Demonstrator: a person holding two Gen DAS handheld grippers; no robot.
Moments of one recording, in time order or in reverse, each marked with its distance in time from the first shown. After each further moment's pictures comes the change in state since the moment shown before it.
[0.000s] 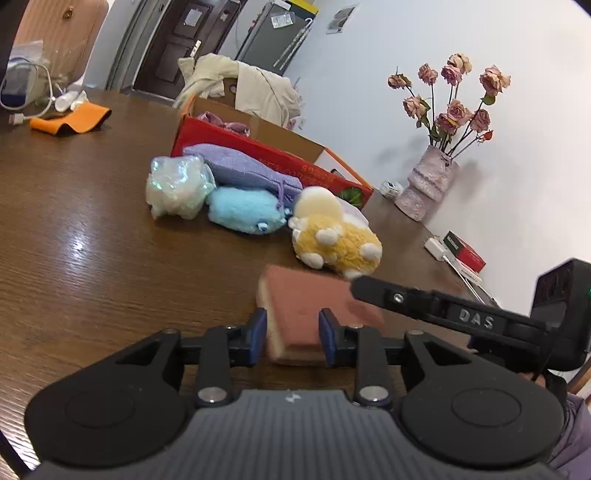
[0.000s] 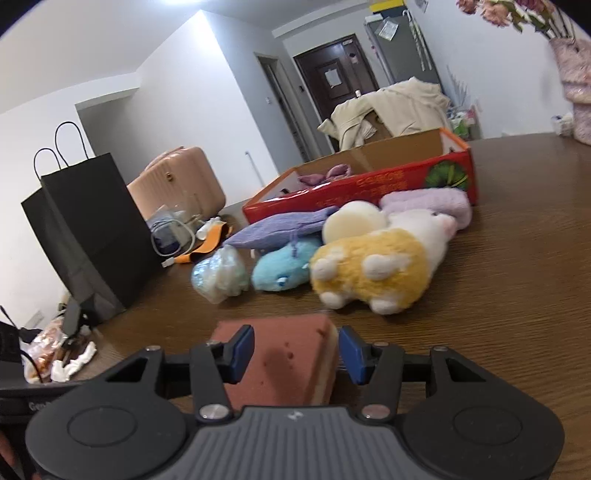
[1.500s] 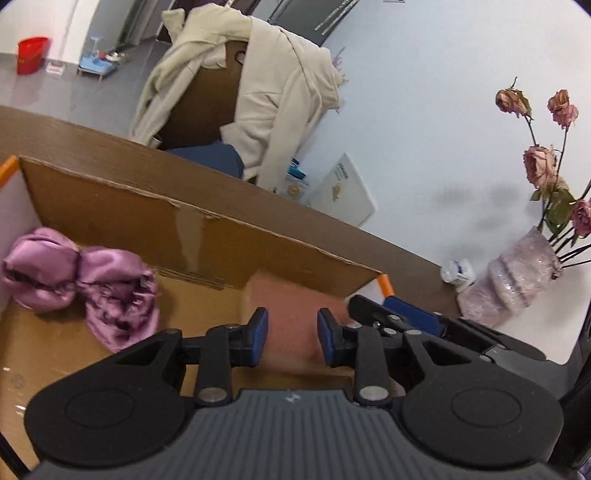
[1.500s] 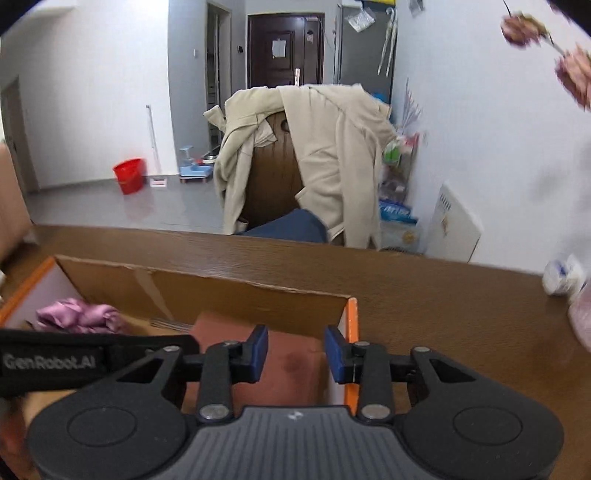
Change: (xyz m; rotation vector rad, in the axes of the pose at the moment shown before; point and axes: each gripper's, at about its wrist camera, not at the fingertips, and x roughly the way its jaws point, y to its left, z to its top) left arm 0.352 -0.004 0.286 -0.139 0.138 0.070; right arm 0.271 -0.142 0.290 -0.247 0.123 -0.438
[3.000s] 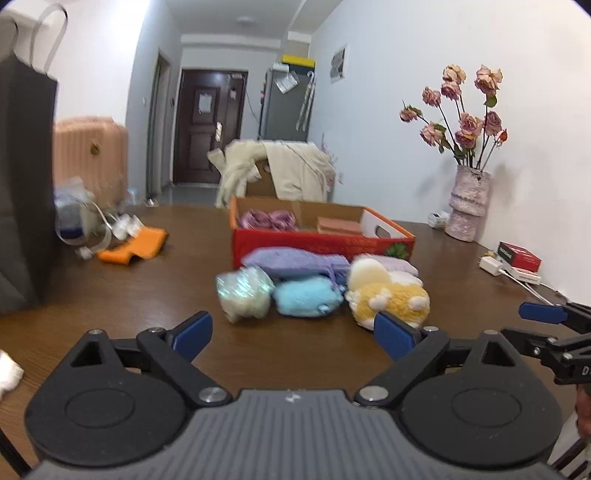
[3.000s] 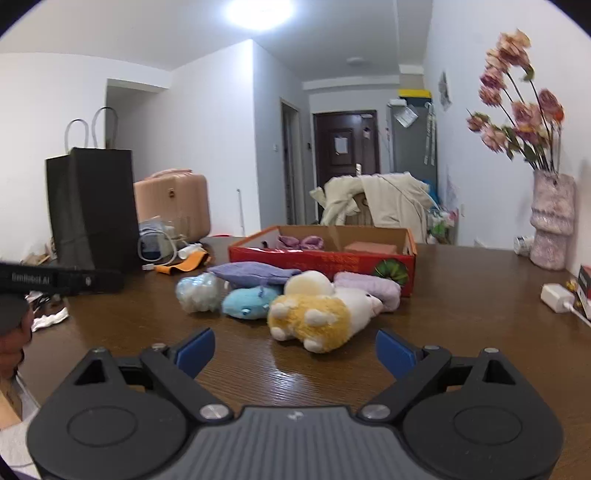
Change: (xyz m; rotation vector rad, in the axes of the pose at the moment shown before) left arm -0.360 0.044 -0.316 0.362 -0.343 0.169; right arm -0.372 0.064 -0.321 0.031 -0.330 0.240
